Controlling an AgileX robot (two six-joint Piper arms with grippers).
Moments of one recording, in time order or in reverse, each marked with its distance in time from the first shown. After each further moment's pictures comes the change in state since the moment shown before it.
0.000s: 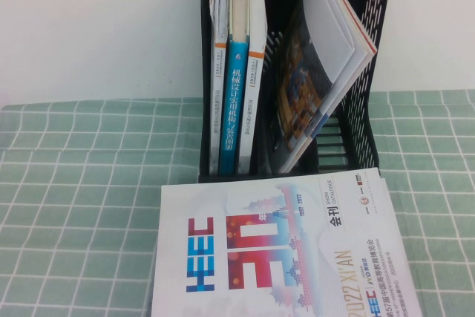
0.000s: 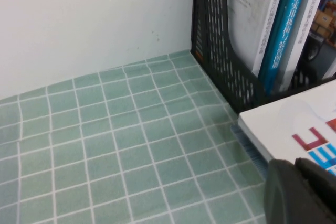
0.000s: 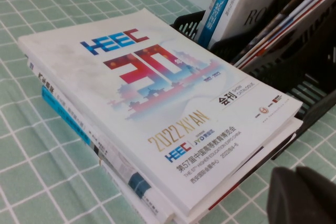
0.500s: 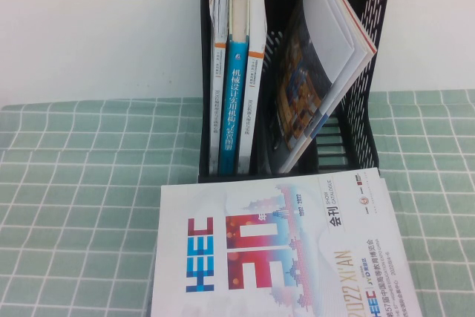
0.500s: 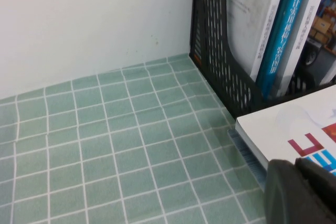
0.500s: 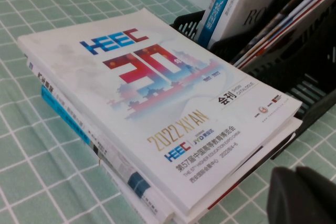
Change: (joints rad) right arm 0.000 0.000 0.000 0.000 0.002 -0.001; left arm 0.000 0.000 -0.010 0.000 -0.002 -0.014
